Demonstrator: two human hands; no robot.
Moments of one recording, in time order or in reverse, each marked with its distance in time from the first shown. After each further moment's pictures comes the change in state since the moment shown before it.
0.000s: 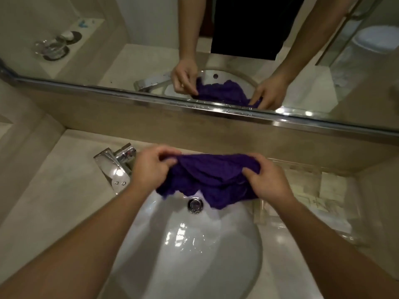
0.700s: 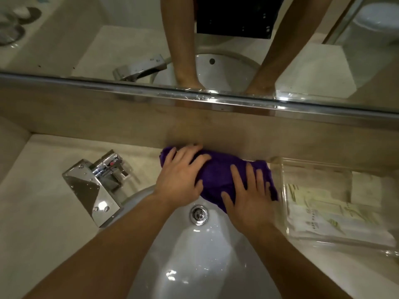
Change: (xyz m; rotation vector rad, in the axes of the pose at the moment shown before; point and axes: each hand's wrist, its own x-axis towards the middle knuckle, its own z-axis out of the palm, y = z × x) left_hand 0.045 -0.062 0.074 0.660 -0.302 0.570; right_hand 0.018 0.049 0.123 -0.576 -0.028 -0.019
